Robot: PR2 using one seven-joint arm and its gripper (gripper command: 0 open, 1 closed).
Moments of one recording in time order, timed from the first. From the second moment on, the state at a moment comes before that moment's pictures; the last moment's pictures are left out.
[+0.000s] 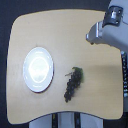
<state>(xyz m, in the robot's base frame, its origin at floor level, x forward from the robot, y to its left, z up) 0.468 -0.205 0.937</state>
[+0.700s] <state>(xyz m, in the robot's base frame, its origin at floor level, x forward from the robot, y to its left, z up) 0.465 -0.192 0.933</state>
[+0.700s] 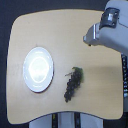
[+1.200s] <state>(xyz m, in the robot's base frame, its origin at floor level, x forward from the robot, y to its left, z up) 0.439 -0.147 0.904</state>
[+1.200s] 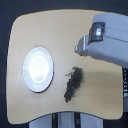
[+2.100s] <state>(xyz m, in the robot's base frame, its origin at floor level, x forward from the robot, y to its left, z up) 0.393 -0.091 0.814</state>
